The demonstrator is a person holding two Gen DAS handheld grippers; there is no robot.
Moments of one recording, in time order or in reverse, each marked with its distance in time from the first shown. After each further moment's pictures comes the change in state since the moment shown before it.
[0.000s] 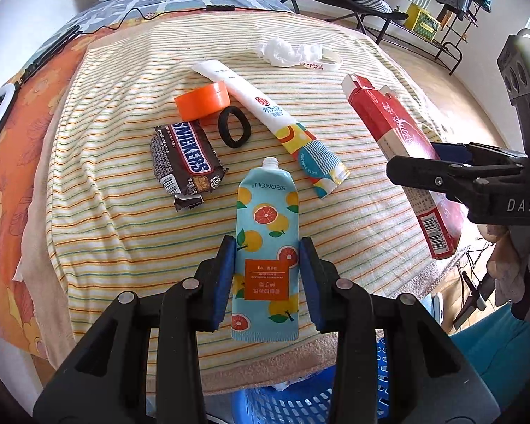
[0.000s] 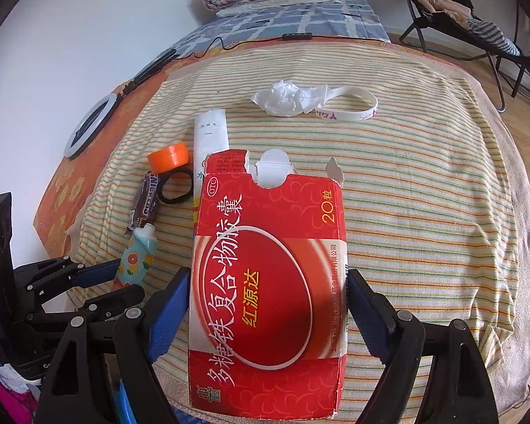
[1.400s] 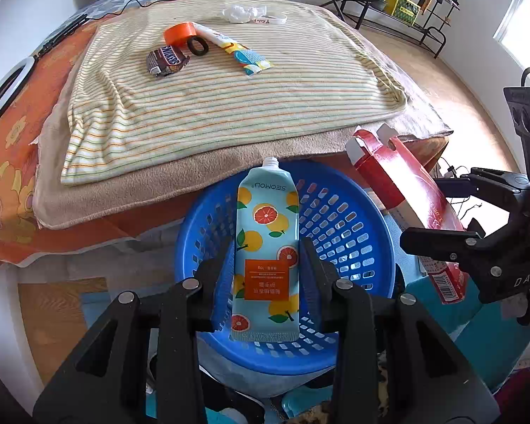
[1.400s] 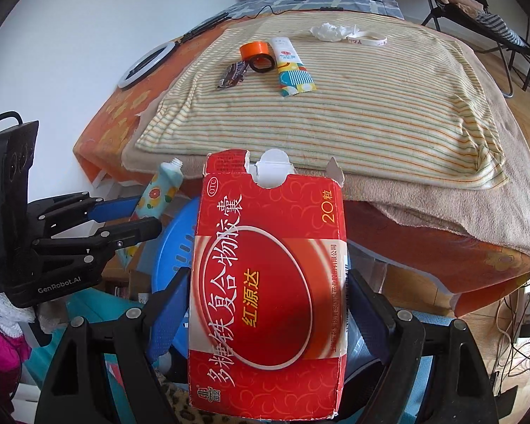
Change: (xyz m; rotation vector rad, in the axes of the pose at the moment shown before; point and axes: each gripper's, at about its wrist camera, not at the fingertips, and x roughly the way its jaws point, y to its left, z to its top) left arm -0.063 -0.062 -0.142 0.042 0.027 -0.012; right arm -0.077 0.043 -0.180 -0.077 0.079 0.071
